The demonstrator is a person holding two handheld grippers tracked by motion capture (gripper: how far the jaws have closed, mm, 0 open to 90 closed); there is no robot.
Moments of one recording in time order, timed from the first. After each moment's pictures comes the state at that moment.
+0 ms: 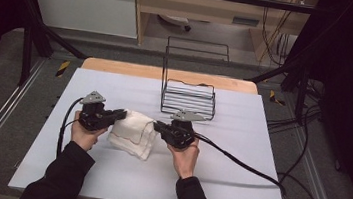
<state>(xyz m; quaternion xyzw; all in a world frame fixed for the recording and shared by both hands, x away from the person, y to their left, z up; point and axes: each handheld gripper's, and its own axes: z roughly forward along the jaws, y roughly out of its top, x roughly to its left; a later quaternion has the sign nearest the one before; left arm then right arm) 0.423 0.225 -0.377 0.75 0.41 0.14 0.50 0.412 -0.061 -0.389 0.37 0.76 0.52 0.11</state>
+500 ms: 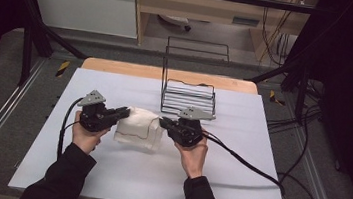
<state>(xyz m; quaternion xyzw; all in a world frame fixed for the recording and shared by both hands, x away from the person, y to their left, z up) 0.407 0.212 -0.358 0.74 0.39 0.16 0.53 0.405 -0.079 -0.362 0.34 0.76 0.53 0.14</state>
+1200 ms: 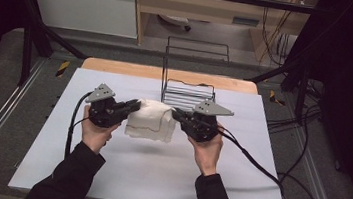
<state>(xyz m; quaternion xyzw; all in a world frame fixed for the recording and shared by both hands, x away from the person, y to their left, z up) 0.405 0.180 -0.325 0.72 0.37 0.18 0.56 0.401 -0.110 -0.325 0.33 0.75 0.54 0.19</state>
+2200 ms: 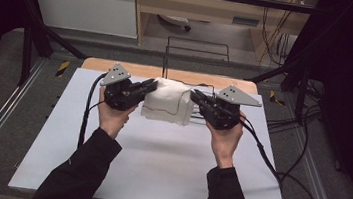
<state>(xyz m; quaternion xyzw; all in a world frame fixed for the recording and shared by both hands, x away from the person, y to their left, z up) 0.424 0.141 -0.278 0.69 0.34 0.21 0.60 0.404 -0.144 -0.274 0.32 0.71 0.57 0.25</state>
